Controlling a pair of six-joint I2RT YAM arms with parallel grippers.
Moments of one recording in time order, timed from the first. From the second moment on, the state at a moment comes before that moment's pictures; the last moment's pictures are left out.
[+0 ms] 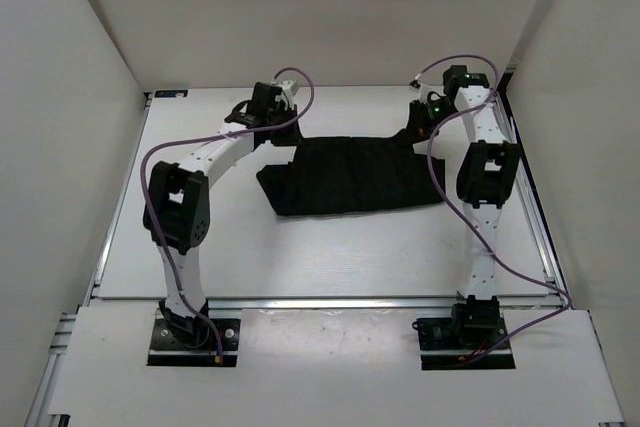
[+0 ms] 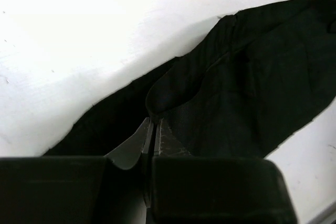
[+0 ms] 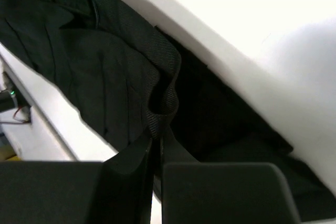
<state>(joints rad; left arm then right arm) -0.37 2.00 1.62 -0.38 0.22 -0.31 0.01 2.56 2.47 -1.29 -0.79 -0.30</state>
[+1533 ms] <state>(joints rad) -0.40 1.81 1.29 -0.26 0.30 -0.42 -0.16 2.09 1.69 -1.18 -0.88 -0.33</state>
